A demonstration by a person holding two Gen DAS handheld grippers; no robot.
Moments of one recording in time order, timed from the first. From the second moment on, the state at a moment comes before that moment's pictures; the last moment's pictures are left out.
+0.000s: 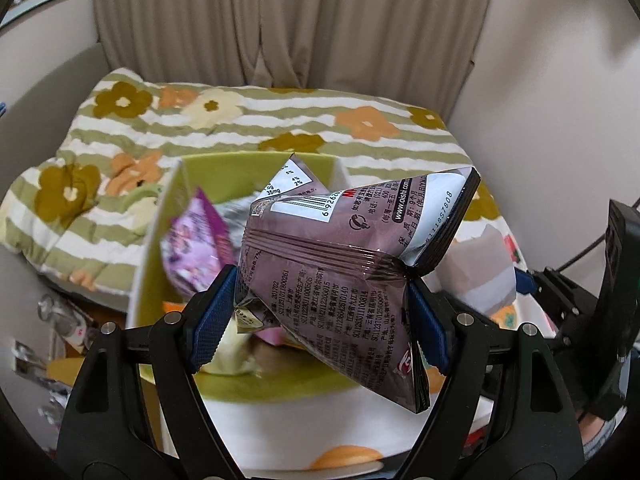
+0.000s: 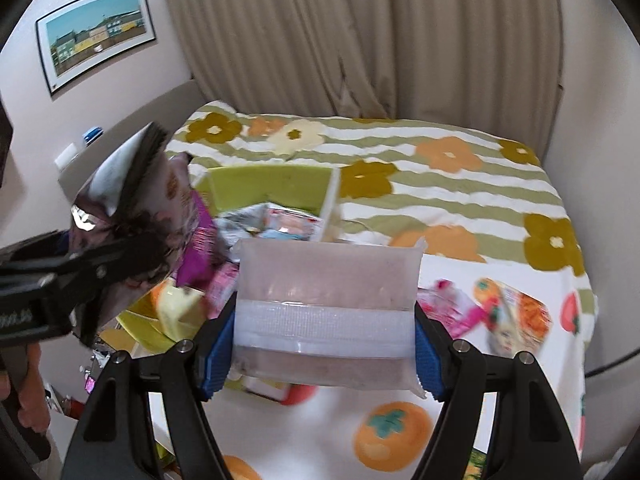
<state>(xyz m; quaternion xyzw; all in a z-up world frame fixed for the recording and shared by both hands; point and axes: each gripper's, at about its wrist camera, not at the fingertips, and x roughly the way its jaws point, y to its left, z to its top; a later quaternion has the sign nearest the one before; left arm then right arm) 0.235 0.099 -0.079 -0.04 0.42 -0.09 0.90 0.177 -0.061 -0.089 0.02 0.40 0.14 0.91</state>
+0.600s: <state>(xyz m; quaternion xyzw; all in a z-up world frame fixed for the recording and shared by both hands) 0.247 0.195 -0.149 -0.02 0.47 -0.12 0.88 0.209 0.026 -0.115 0.02 0.44 0.11 0.89</state>
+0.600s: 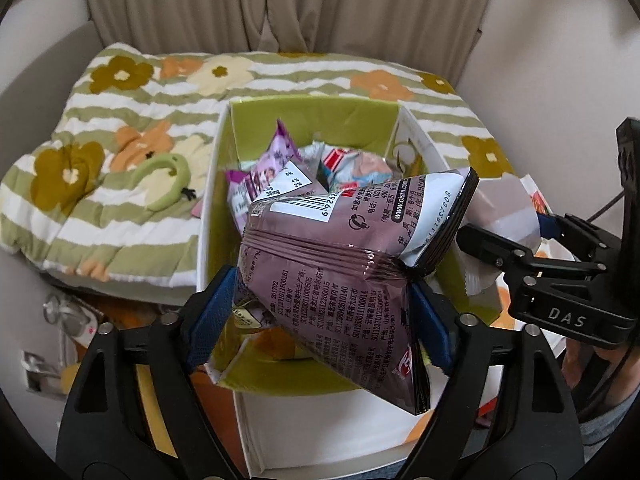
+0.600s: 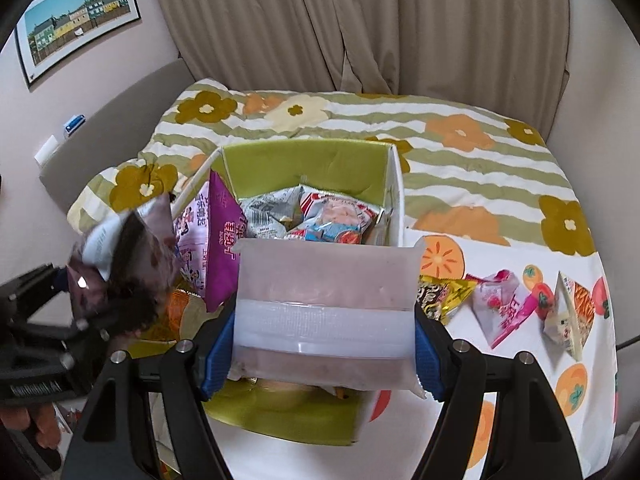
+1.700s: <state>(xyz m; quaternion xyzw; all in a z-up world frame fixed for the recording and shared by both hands) 0.239 0.250 -0.145 -0.12 0.44 -0.12 0.88 0.203 0.065 -0.143 0.03 0.45 0.11 0.88</state>
